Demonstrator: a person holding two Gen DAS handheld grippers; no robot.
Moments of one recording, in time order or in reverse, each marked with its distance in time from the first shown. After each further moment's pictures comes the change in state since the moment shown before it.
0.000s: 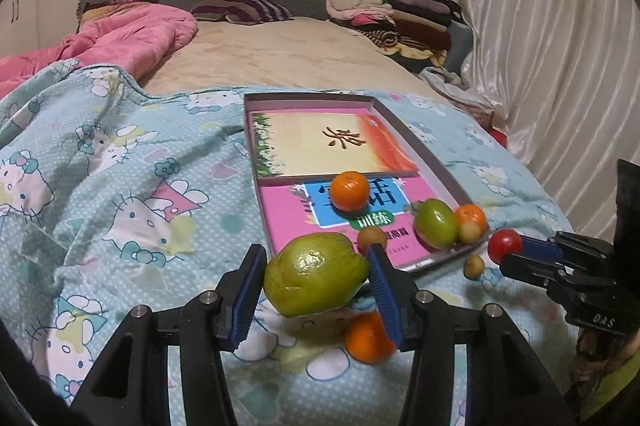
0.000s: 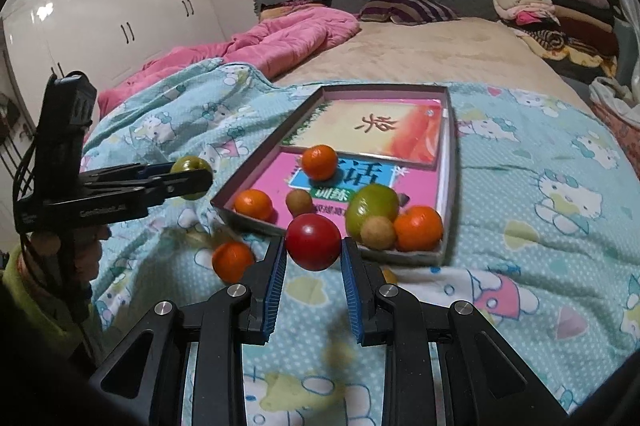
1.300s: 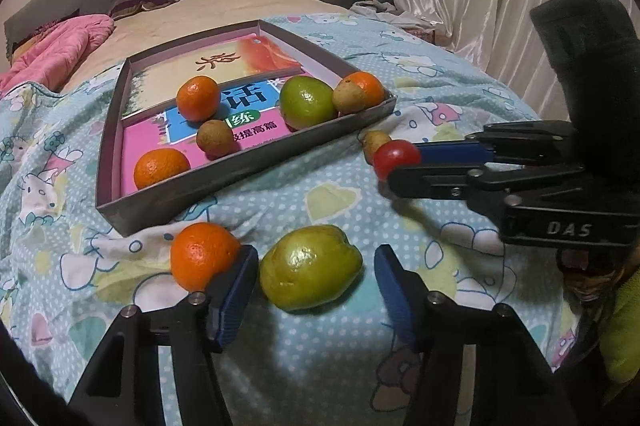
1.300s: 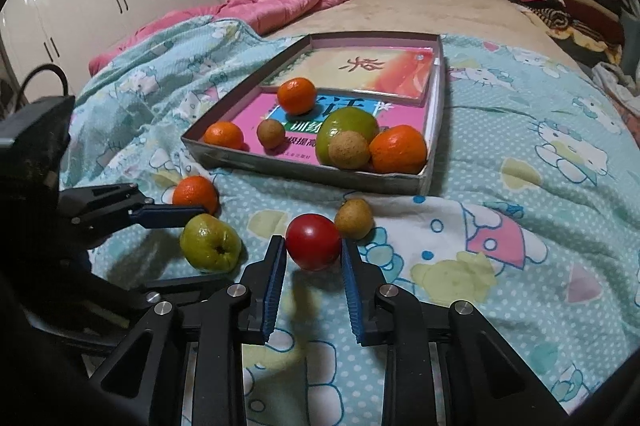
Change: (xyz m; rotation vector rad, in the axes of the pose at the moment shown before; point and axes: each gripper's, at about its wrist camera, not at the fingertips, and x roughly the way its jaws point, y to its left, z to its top) left arm 0.037 -0.101 -0.071 0.254 0.157 -0.102; right arm 0.020 -0.025 -0.040 -0.003 0.121 -0.006
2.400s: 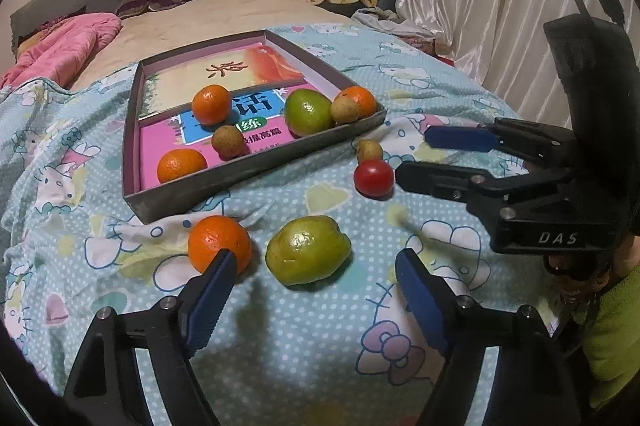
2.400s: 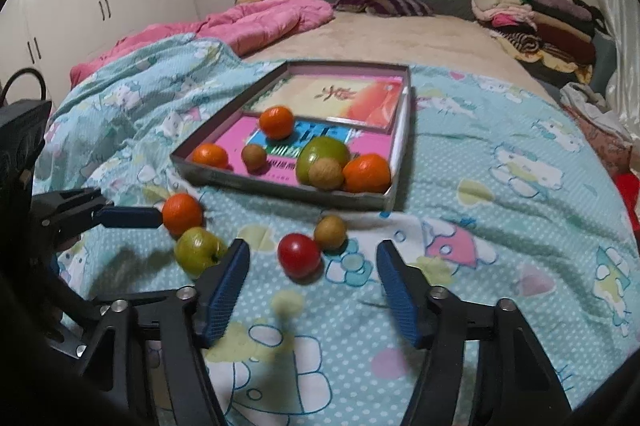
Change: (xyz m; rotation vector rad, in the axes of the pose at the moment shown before) left arm -0.030 0.001 -0.005 -0.026 -0.013 -0.005; right arm -0.025 0.012 -0.003 -0.025 -0.066 -0.127
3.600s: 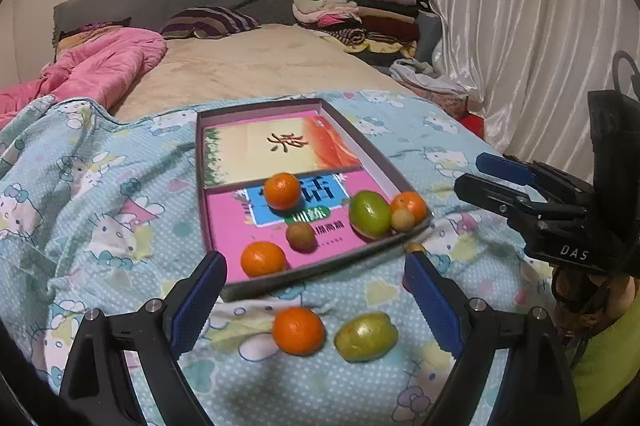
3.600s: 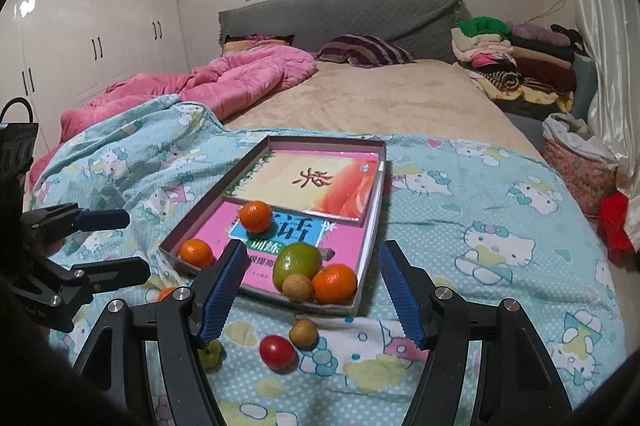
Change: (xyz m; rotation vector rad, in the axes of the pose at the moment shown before) left arm -0.045 0.041 0.048 -0.111 -0.151 0.074; right arm -0.031 -0.016 0.055 0.030 -0.182 -0.057
